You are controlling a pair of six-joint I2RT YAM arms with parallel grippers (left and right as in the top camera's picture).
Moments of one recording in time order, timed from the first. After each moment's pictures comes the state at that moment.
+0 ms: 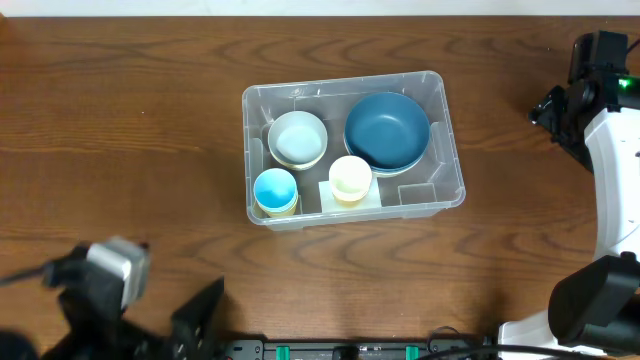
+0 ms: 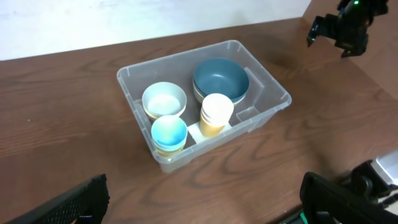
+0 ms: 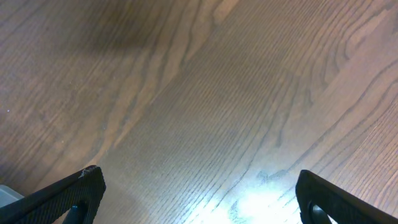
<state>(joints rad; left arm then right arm) -0.47 0.73 1.74 -1.51 0.07 -0.16 -0.19 1.69 1.57 -1.13 0.34 0.66</state>
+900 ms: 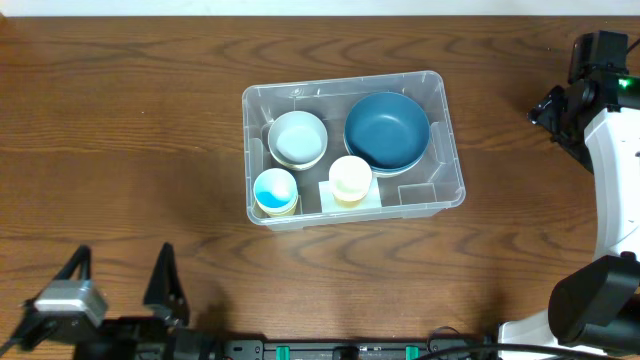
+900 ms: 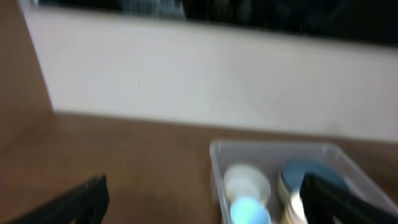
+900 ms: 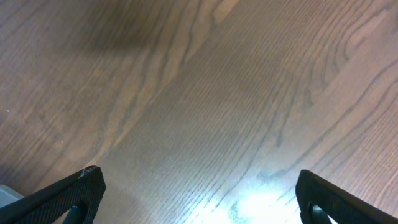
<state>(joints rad) -0.15 0.26 1.11 -0.93 -0.09 -0.15 -0.19 1.69 1.57 -1.13 0.34 0.66</state>
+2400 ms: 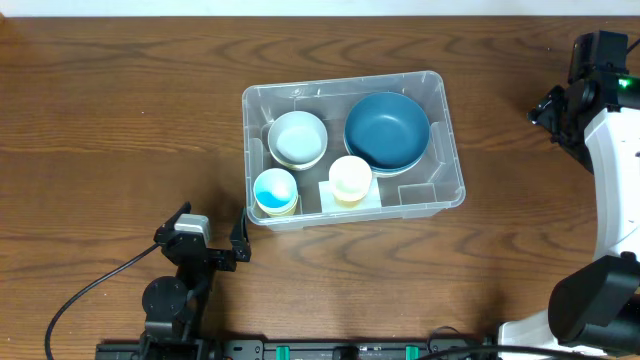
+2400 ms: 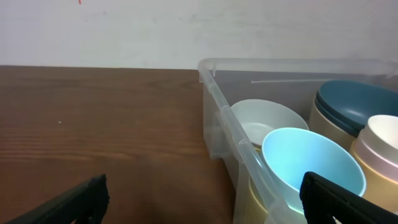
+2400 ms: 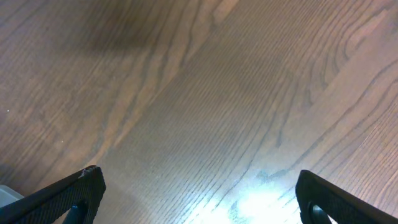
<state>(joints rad) -0.09 0.01 0.06 -0.20 0.08 -0.09 -0.19 1.69 1.57 -1.13 0.34 0.66</state>
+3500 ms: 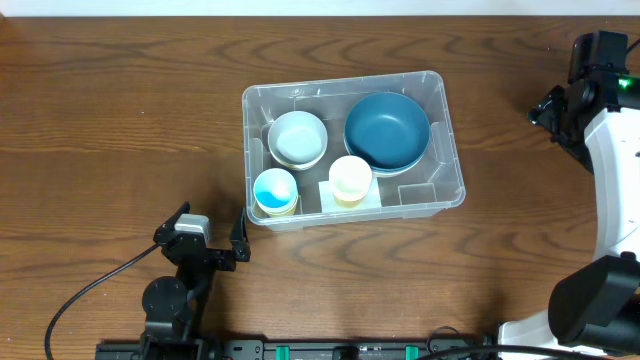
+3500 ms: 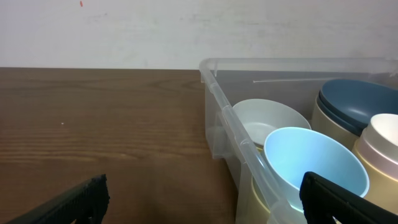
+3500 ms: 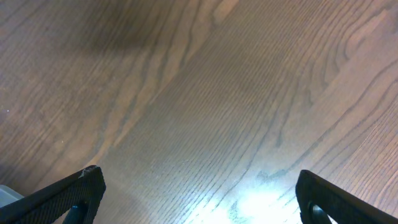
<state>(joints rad) -0.09 0.01 0.06 -0.20 0.07 -0.08 -0.19 1.69 1.57 -1.13 0.34 0.66</state>
